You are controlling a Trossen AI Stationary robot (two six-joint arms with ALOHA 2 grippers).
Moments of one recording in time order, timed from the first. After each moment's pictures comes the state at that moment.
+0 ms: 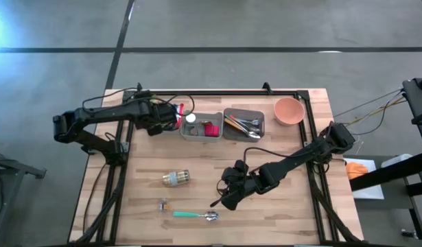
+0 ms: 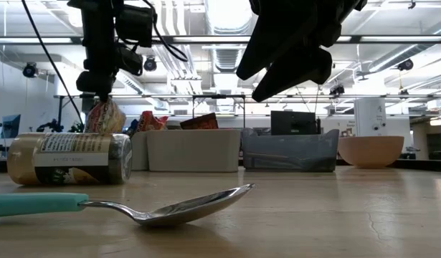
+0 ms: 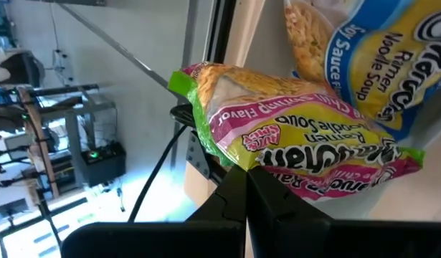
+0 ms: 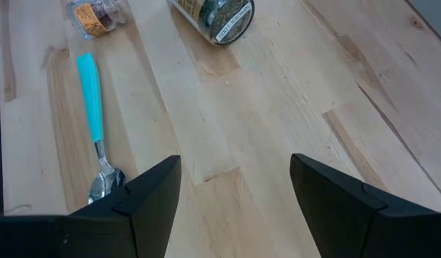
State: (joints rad) left arm 0.31 1.37 1.05 -1.26 -0.79 0.00; right arm 0.44 1.79 1.22 -0.36 0.39 0.80
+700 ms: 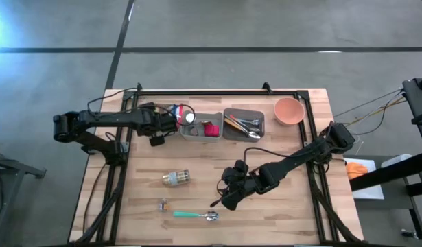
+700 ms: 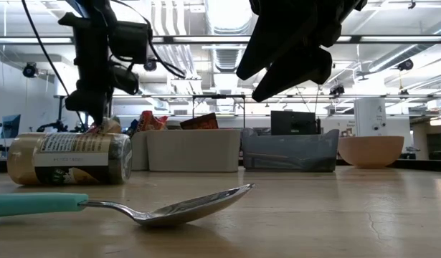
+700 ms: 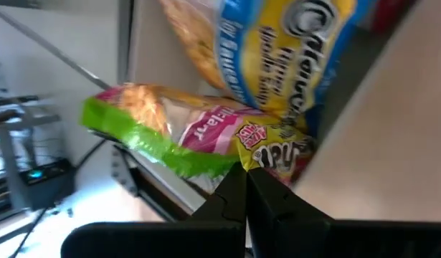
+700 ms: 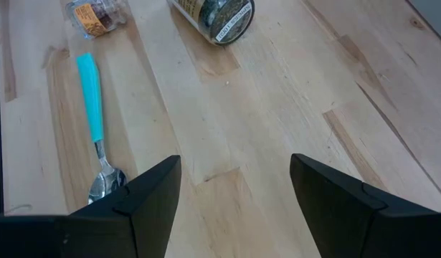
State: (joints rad) left arm 0.27 1.37 0.88 -1.09 -0.61 -0.03; right arm 0.44 1.79 1.22 -0.36 0.39 0.80
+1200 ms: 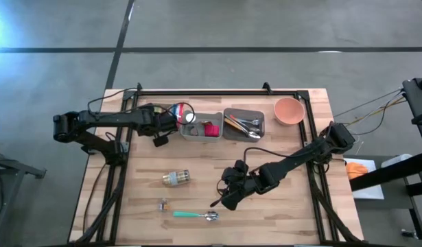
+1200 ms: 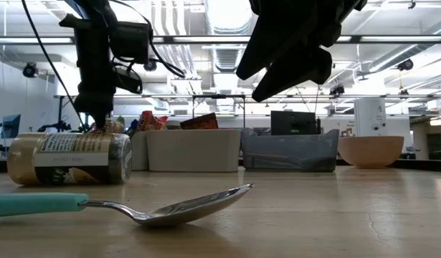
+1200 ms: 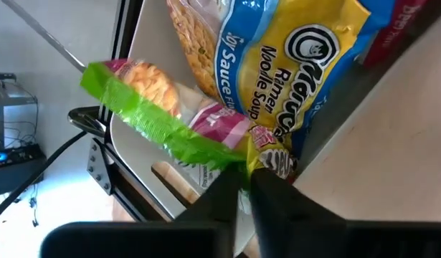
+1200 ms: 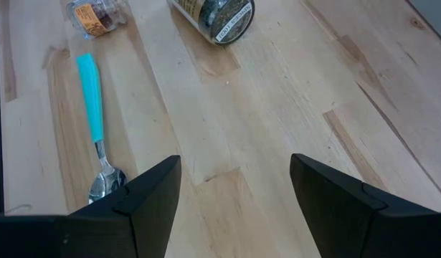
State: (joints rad) left arm 0.27 1.37 0.87 -1.05 -0.58 -0.16; right arm 0.44 1.79 1.22 -0.36 0.38 0.80
